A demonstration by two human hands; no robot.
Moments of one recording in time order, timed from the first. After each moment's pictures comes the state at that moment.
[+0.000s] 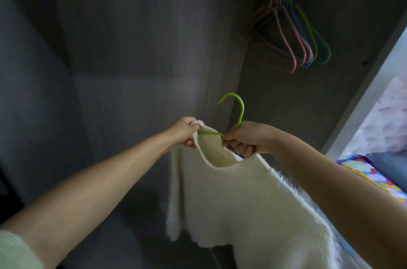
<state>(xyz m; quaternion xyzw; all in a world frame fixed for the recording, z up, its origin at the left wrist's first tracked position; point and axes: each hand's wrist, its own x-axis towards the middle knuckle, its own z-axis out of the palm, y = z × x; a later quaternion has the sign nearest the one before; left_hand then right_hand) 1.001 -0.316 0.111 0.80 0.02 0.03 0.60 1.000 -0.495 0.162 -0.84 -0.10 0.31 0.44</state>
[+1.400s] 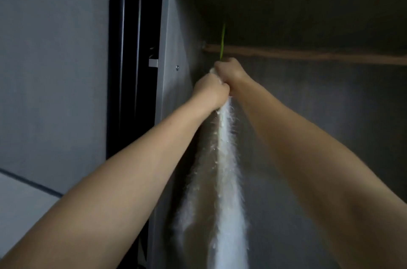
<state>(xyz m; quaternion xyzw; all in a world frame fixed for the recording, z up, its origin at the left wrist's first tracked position) 0.954 -0.024 0.373 0.81 0.23 0.44 0.32 1.038 -0.028 0.414 -0.64 -0.44 0.01 0.64</state>
